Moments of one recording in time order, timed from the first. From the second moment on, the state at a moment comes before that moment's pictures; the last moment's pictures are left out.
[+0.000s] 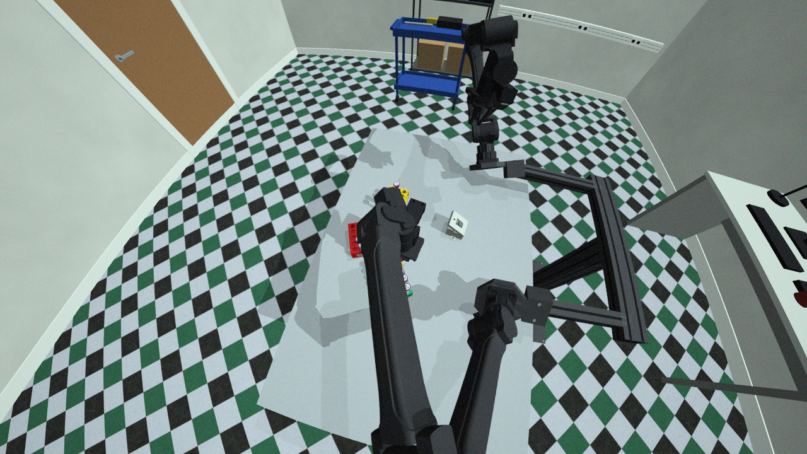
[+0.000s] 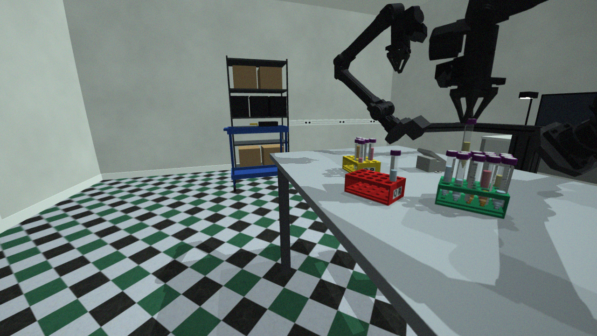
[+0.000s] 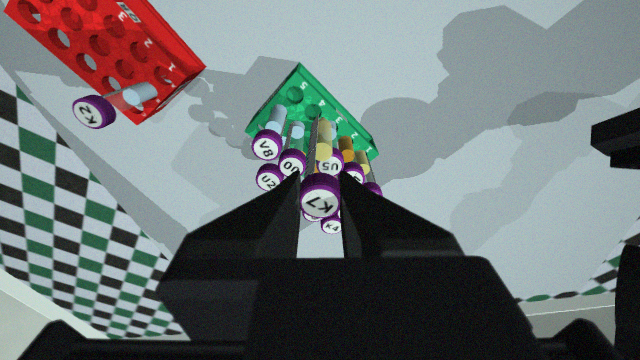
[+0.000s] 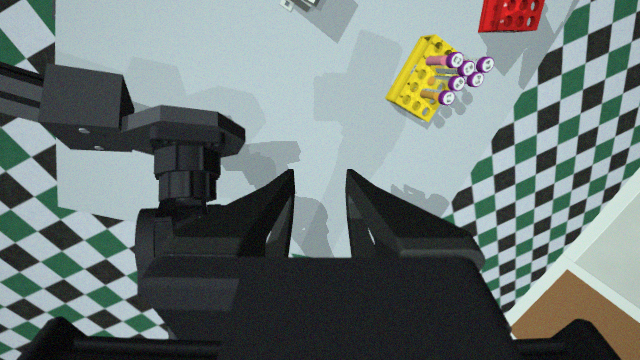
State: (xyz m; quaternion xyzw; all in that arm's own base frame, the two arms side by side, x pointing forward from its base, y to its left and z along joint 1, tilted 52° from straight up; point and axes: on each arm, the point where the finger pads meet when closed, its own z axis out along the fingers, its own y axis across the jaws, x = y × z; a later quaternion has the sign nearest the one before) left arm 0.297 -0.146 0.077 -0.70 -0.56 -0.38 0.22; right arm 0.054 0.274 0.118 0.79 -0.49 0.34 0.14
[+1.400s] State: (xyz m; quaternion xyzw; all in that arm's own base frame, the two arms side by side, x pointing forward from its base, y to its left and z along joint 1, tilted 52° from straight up) left arm 0.320 -0.189 0.040 -0.70 -0.56 -0.38 0.21; right arm 0.054 0.274 0.118 0.79 -0.49 0.34 0.14
